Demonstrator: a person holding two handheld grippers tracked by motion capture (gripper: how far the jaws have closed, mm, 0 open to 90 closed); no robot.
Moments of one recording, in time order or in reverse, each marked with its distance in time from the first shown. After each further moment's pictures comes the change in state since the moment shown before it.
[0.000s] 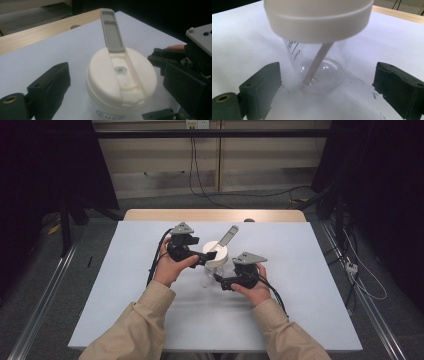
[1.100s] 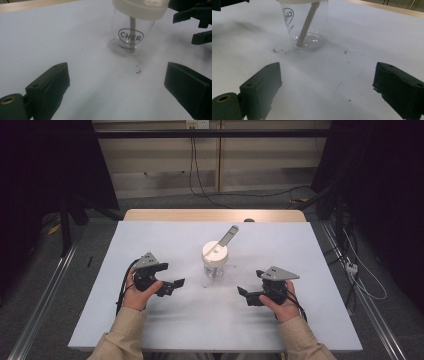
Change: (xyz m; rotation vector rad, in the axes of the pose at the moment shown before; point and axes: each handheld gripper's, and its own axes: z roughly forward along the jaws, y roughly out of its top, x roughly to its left) left arm 0.020 -0.096 -0.069 0.013 0.067 -0.019; right arm -0.014 -0.036 -0.073 -0.011 -0.030 0.016
